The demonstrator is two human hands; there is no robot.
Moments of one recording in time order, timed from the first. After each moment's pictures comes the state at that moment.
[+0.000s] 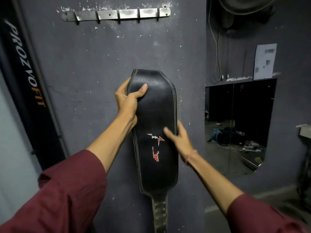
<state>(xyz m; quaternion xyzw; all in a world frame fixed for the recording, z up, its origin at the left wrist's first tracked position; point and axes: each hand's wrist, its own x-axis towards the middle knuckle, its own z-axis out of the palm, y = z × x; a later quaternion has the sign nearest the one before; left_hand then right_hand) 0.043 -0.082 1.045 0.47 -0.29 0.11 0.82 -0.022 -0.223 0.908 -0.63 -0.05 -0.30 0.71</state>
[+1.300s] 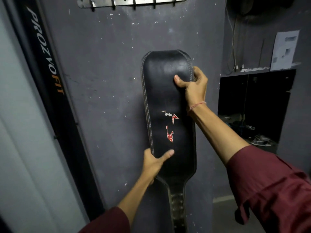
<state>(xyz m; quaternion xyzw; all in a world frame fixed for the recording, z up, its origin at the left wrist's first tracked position) 0.028 -0.050 0.825 0.64 -0.21 -0.03 0.73 -0.011 -0.194 1.029 -0.55 -0.04 -0.51 0.66</state>
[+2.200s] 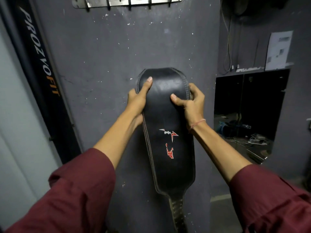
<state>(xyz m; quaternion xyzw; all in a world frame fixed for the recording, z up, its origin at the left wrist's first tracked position) 0.038 -0.053 1.022 0.56 -0.24 -0.01 0.79 -0.031 -0.193 0.986 -0.56 -0.10 -0.48 0.66</state>
